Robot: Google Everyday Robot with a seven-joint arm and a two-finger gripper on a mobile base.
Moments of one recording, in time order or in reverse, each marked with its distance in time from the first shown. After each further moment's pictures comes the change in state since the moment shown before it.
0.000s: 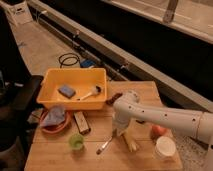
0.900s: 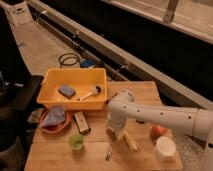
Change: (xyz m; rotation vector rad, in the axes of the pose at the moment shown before) arm -0.019 -0.005 -0.004 -0.030 -0.009 -0.063
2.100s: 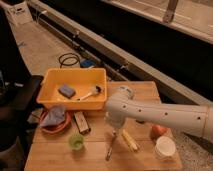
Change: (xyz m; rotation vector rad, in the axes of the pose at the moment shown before) arm -0.020 -0.006 -0.055 0.053 0.080 -0.053
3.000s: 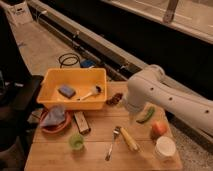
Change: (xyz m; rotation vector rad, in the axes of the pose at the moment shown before) arm 0.041 0.020 -0.112 0.091 0.021 0.120
